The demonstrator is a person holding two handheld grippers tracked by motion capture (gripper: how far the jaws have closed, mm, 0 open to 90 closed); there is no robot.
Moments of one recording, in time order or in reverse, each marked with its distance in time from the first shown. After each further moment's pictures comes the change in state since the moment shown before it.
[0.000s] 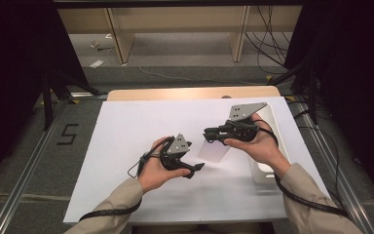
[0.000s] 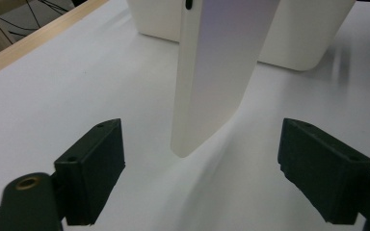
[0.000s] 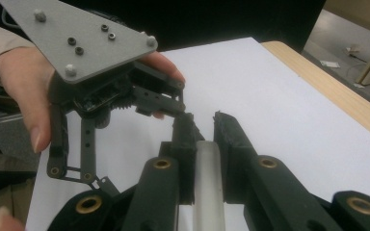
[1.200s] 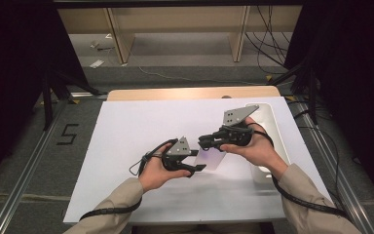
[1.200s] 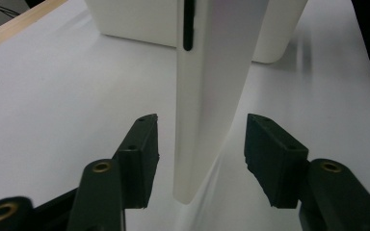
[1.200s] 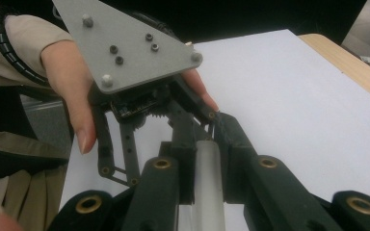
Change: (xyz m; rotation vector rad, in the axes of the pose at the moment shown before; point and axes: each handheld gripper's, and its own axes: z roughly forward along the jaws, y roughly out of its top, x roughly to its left) left arm 0.002 -0.005 0.008 -0.005 -0.127 0.046; right arm 0.008 -0.001 0.013 0.028 0.110 -0.013
